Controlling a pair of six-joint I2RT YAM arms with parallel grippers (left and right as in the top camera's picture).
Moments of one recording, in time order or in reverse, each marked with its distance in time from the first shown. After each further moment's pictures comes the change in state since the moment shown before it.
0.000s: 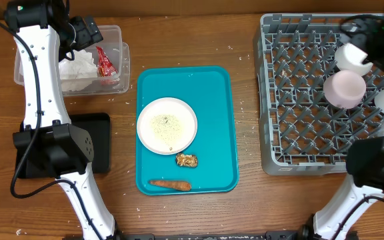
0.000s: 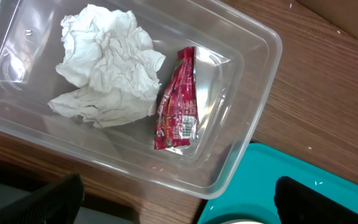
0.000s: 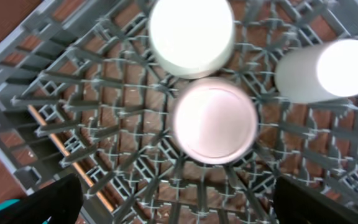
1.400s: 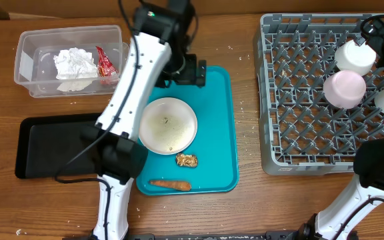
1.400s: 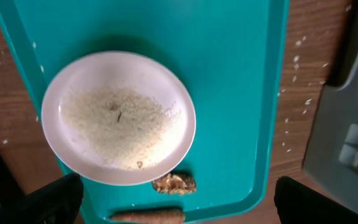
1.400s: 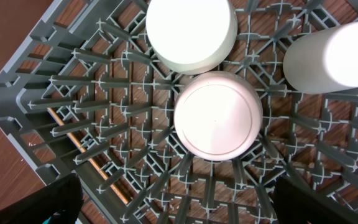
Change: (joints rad) left arm -0.560 0.000 -0.031 -0.302 0.077 -0.028; right arm -0.090 0.000 0.000 -0.005 -0.137 0.000
